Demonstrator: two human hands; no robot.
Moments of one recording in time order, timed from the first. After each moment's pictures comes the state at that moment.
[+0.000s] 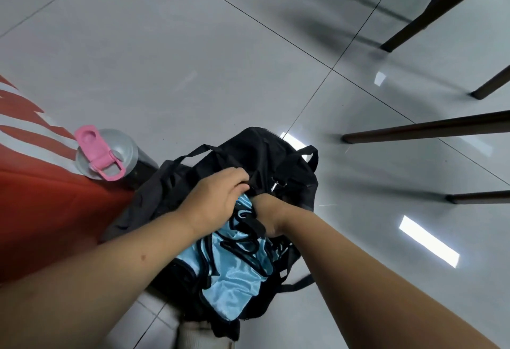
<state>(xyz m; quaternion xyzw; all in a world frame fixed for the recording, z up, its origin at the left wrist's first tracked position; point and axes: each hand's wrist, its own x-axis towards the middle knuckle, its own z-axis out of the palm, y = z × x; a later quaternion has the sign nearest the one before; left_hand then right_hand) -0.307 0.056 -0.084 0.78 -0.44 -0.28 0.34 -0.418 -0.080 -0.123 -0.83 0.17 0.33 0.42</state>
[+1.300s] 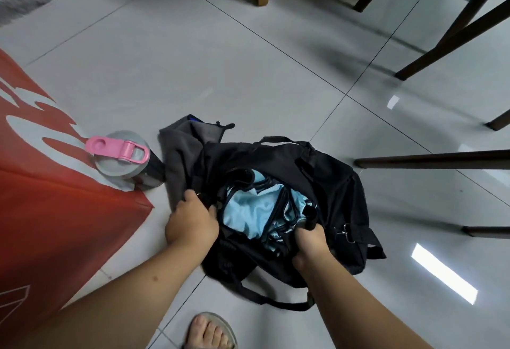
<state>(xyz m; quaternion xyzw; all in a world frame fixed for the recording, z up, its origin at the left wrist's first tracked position) -0.299 0.080 -0.105 0.96 -0.03 -0.26 0.11 -0.450 -0.070 -0.125 -0.31 0.64 -0.06 0.70</state>
